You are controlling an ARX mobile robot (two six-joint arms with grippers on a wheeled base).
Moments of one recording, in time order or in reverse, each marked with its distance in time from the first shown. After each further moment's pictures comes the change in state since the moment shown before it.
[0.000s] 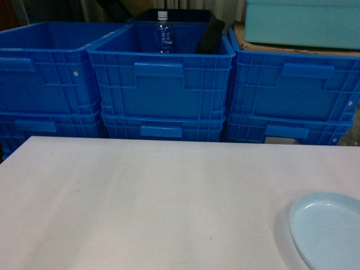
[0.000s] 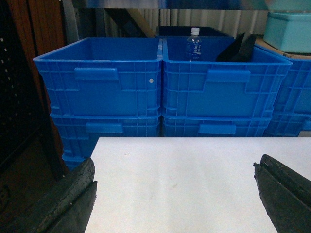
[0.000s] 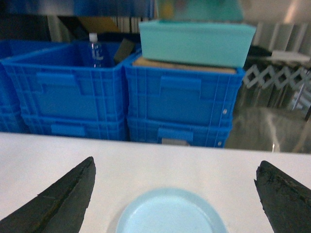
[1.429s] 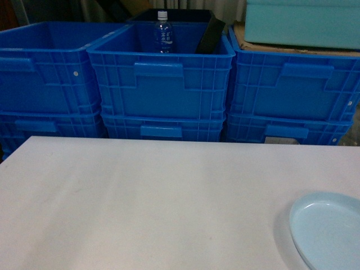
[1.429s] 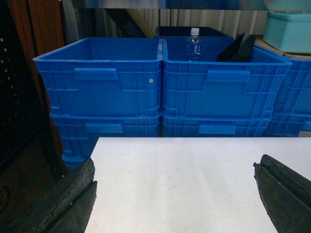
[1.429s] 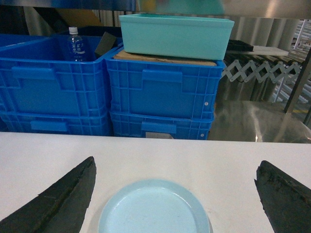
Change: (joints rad) left arm 0.000 0.000 0.000 0.000 0.000 0.000; right arm -0.082 -0.125 -0.001 -0.167 -0.022 -0.006
